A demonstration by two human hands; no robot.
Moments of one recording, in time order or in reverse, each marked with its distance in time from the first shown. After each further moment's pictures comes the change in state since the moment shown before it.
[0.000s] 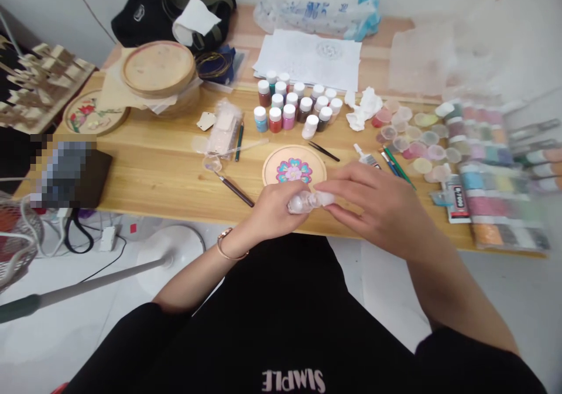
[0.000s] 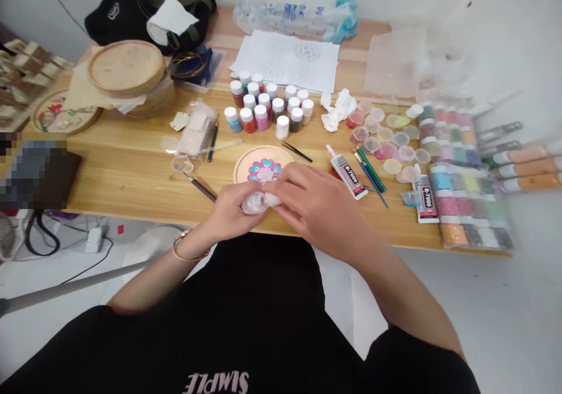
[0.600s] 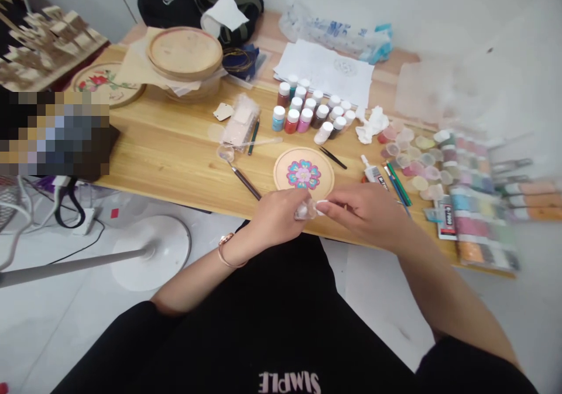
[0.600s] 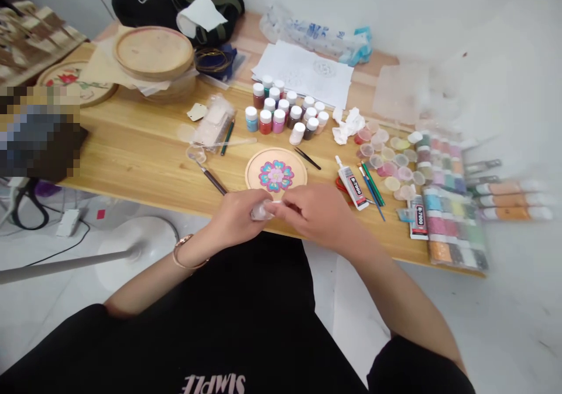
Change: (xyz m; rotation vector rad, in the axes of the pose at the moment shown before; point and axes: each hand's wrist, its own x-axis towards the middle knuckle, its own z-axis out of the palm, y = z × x) left_hand -0.024 0.012 -0.007 0.208 -0.137 -0.264; right_hand 0.019 -0.010 0.009 0.149 -0.356 0.199
